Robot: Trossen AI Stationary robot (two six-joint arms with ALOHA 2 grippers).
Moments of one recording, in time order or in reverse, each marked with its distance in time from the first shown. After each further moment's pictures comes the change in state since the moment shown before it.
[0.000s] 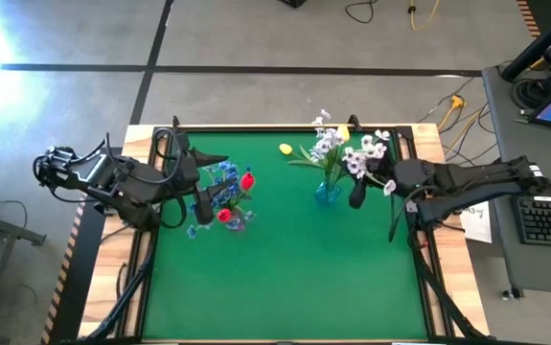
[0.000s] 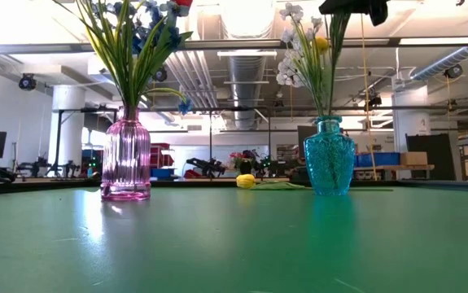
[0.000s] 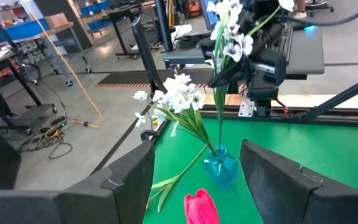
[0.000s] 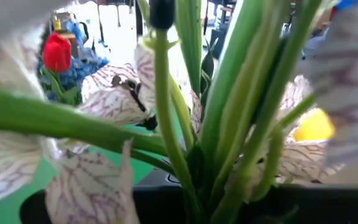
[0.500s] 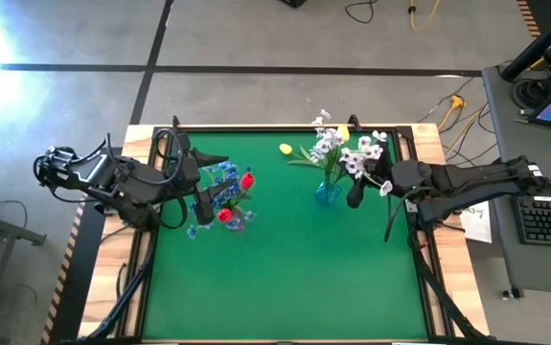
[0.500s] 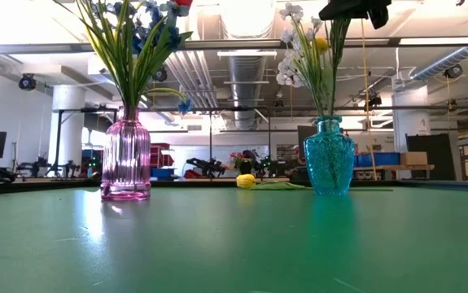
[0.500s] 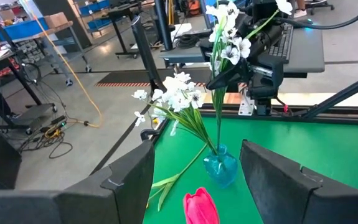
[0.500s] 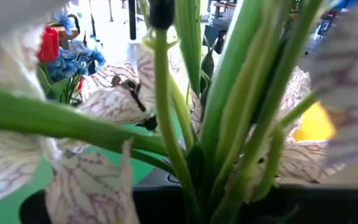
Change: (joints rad) left arm -0.002 0.003 0.000 -0.004 0.000 -0.001; right arm 0.000 0.012 -0.014 -0.004 0.027 0.003
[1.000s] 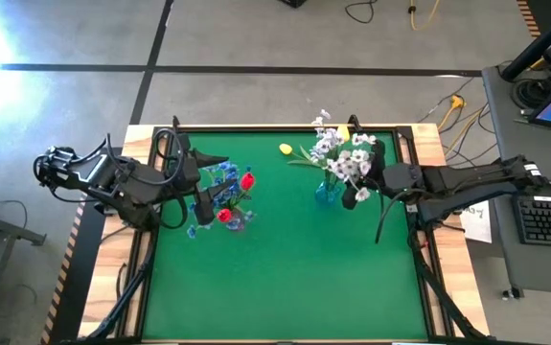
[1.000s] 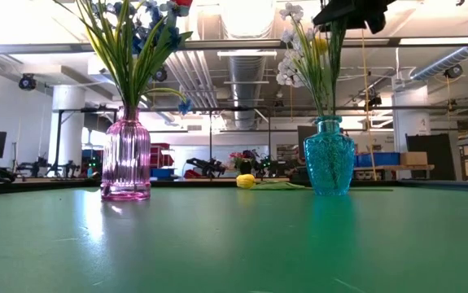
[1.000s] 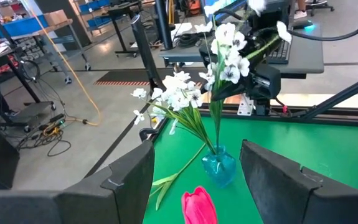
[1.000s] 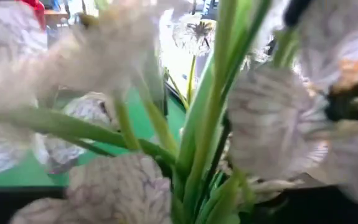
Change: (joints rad) left arm -0.002 0.000 0.000 -0.005 0.000 -0.016; right arm 0.000 0.044 -0.001 -0.014 0.023 0.007
